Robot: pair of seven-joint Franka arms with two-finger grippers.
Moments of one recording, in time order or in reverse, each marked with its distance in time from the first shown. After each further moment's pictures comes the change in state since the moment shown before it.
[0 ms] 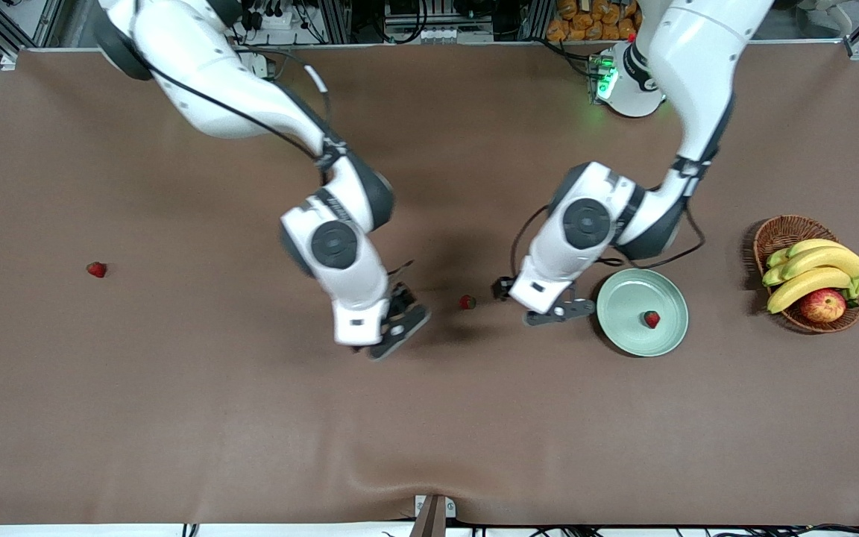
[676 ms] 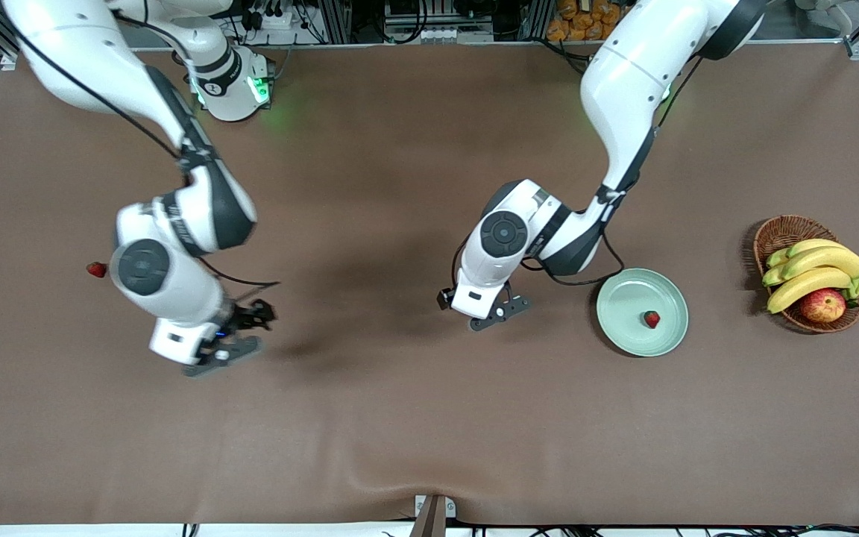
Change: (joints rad) left arm -0.204 0.219 0.089 0.208 0.007 0.029 -0.363; right arm -0.373 -0.304 -0.005 -0.408 0.000 -0.022 -0.001
